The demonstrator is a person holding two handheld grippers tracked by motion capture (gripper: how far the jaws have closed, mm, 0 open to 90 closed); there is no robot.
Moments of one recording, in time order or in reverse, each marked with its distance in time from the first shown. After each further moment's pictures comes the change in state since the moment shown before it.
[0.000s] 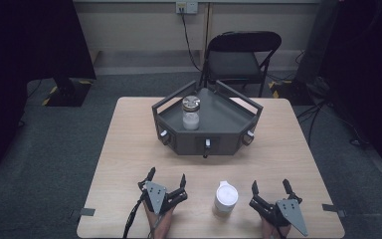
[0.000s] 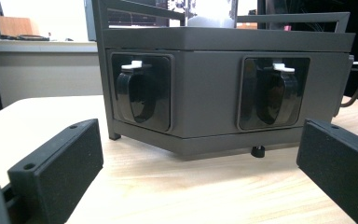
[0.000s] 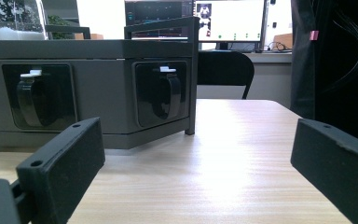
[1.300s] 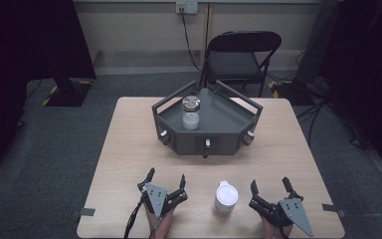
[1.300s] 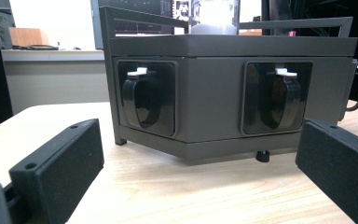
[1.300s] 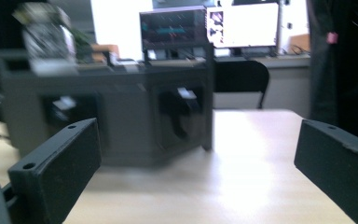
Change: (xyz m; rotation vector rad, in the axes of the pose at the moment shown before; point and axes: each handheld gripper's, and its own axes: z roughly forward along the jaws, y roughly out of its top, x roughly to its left) left arm -0.005 -0.005 -0.003 -0.029 0.027 0.010; right arm -0.003 0.028 -0.009 -0.039 0.082 0.054
